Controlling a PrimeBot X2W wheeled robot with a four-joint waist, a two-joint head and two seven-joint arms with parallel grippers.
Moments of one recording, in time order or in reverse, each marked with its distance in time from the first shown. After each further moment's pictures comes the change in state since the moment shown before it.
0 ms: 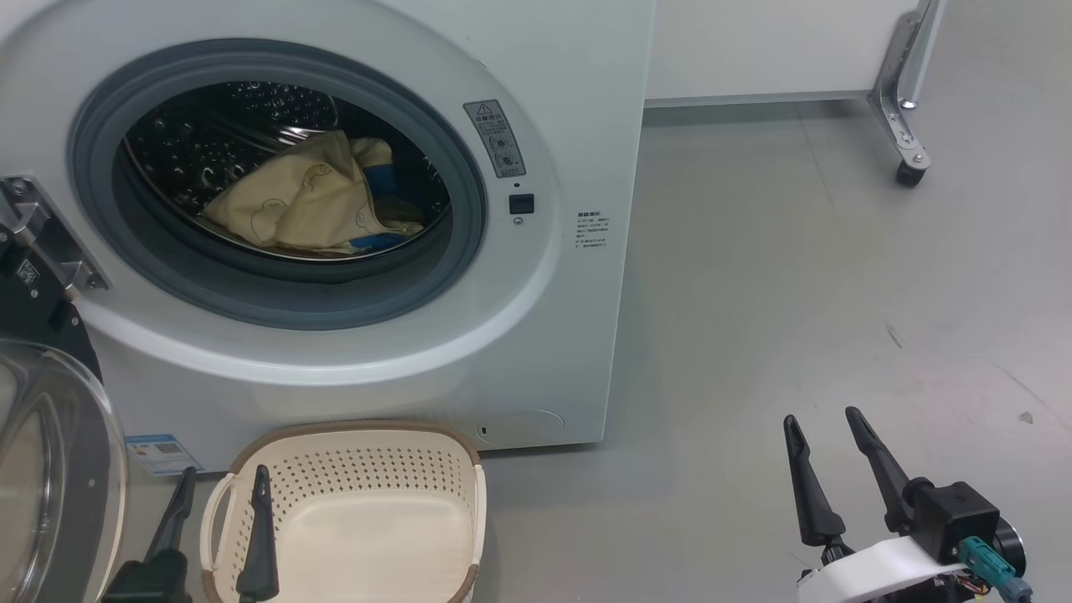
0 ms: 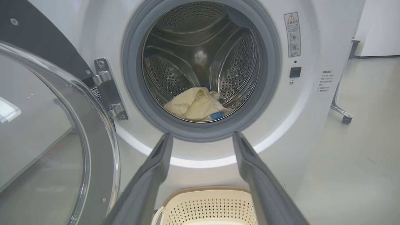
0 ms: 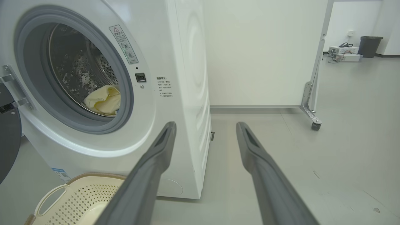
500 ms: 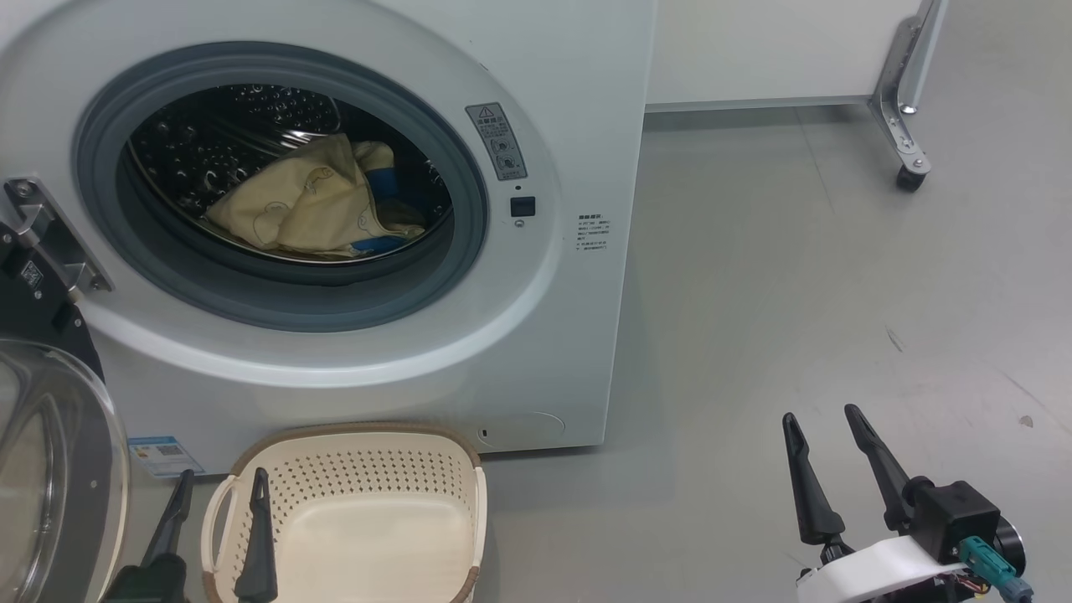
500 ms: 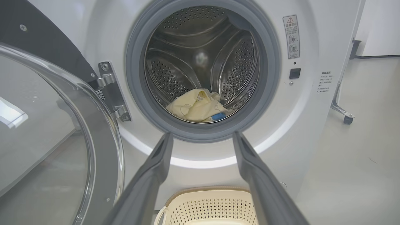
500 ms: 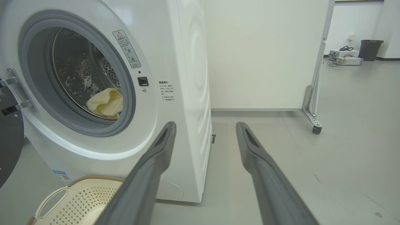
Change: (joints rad) left arm 0.025 0.004 -0.001 -0.034 0.006 0.008 0.010; right arm 0.000 0.000 0.002 -0.011 0.000 -0.001 0.000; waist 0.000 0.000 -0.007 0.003
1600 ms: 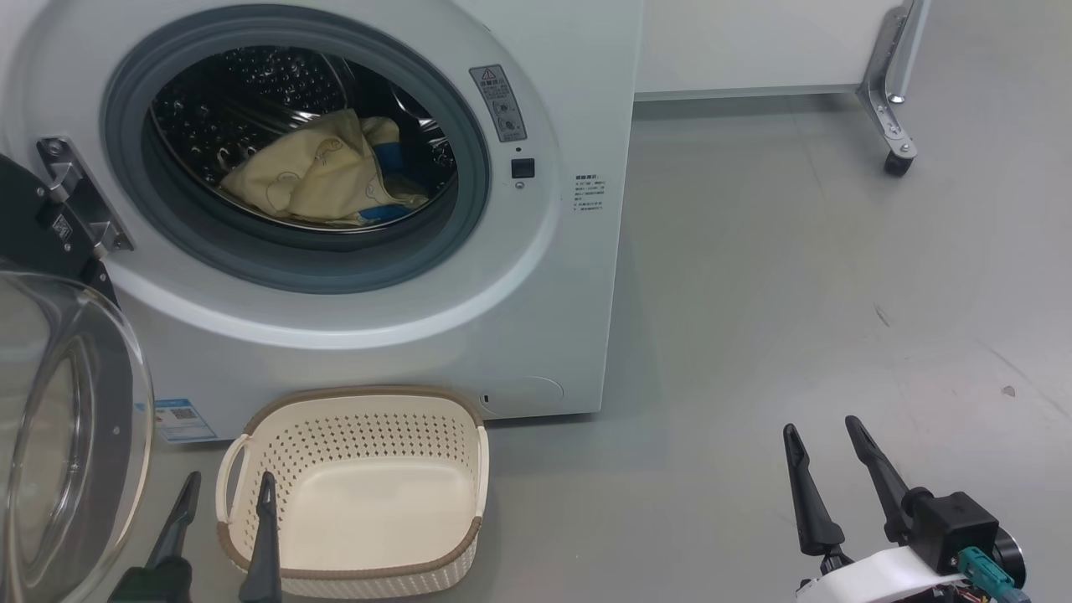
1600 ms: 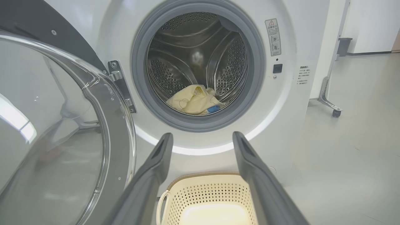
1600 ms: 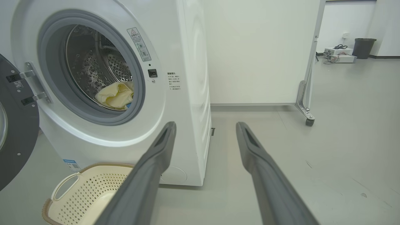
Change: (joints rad) left arm 0.024 0.012 -0.015 -0.046 0.002 0.000 0.035; right arm 0.023 0.000 0.005 -0.006 0.001 -0.008 0.000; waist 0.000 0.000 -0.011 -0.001
